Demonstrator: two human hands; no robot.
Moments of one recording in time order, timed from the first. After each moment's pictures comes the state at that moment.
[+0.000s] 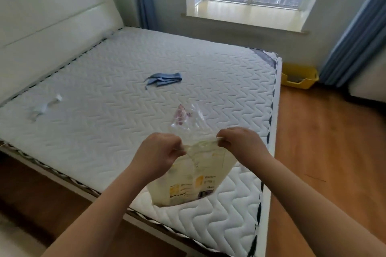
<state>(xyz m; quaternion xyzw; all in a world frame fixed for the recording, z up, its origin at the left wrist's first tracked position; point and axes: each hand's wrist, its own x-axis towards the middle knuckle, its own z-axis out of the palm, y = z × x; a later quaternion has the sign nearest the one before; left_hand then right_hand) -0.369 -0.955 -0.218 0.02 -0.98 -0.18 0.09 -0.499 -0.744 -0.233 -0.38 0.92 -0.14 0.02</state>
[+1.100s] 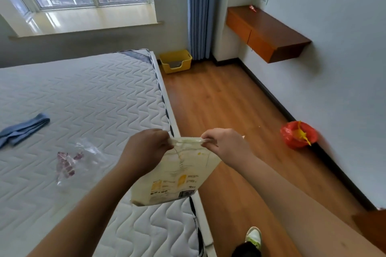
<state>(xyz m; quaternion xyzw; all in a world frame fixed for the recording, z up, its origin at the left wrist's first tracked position) -0.552 -0.711 -0.221 -0.25 -0.96 -0.15 0.01 -0.513 -0.481 -0.241 -0.05 0.97 -0.25 -0.01</state>
